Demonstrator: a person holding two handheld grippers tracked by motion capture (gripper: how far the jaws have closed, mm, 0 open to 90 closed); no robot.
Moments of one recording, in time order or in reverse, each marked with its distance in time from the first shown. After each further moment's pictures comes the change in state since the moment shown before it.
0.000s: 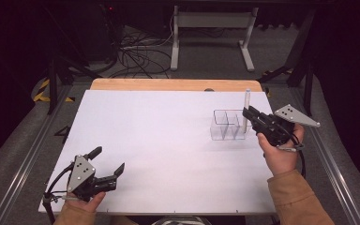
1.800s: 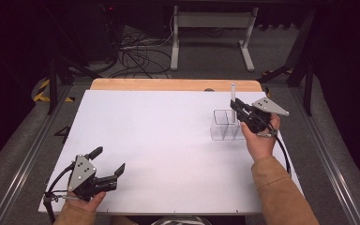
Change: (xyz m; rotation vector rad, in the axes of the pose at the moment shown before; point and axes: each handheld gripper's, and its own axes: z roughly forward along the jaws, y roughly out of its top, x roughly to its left) left arm 0.000 -0.001 0.002 0.009 -0.007 0.001; right arm -0.020 -0.028 0.075 0.012 -0.052 -0.076
